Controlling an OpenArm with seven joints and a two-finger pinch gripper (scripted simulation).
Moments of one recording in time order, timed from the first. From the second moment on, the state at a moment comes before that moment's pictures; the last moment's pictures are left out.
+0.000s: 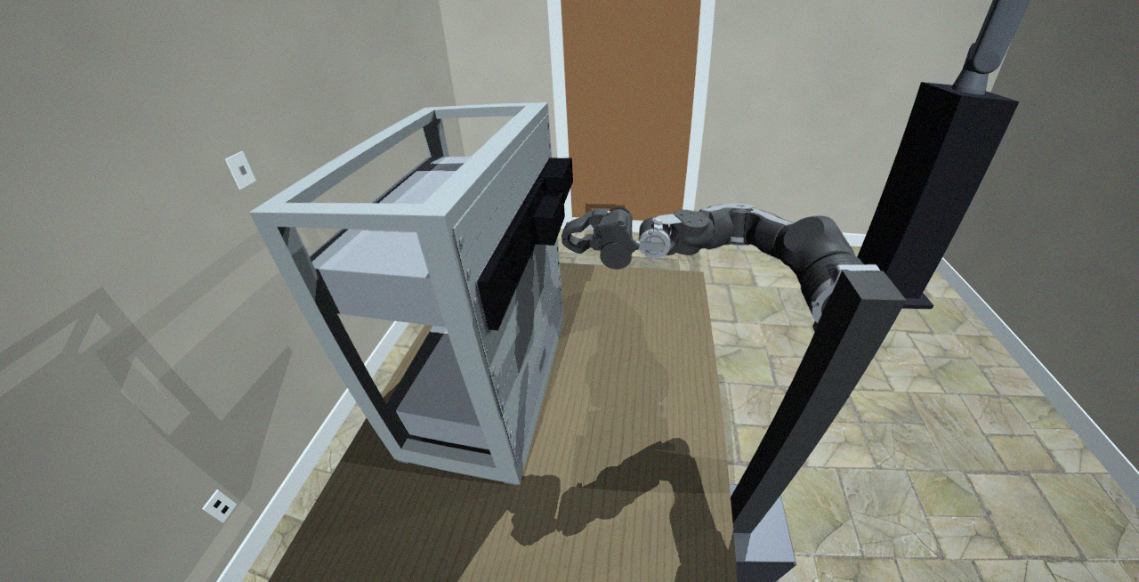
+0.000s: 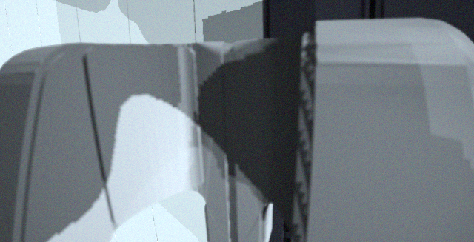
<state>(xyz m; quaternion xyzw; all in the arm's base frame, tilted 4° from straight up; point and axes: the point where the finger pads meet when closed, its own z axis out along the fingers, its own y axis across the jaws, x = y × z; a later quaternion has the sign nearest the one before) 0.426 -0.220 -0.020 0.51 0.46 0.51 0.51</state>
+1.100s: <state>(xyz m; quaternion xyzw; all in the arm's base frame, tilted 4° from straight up) 0.446 -0.221 -0.022 0.51 0.46 0.51 0.51</state>
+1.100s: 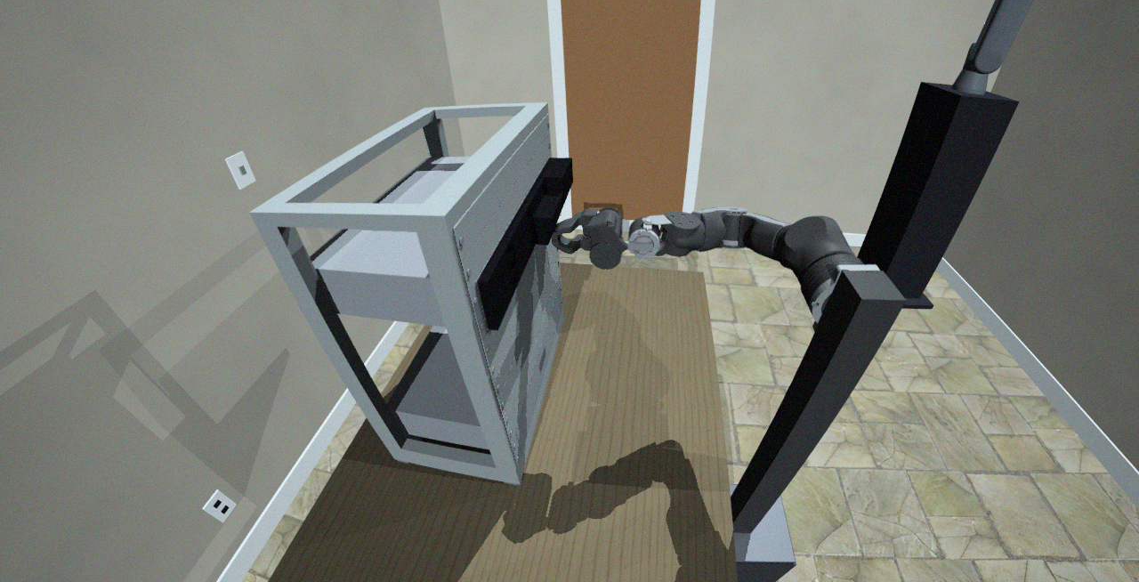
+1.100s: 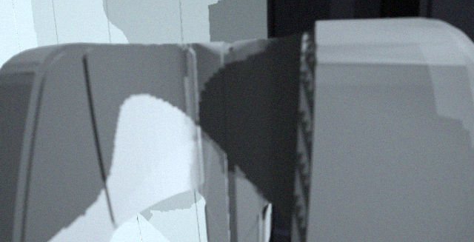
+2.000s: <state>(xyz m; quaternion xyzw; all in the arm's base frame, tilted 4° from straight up) 0.458 -0.222 -0.021 0.52 0.46 0.51 0.51</state>
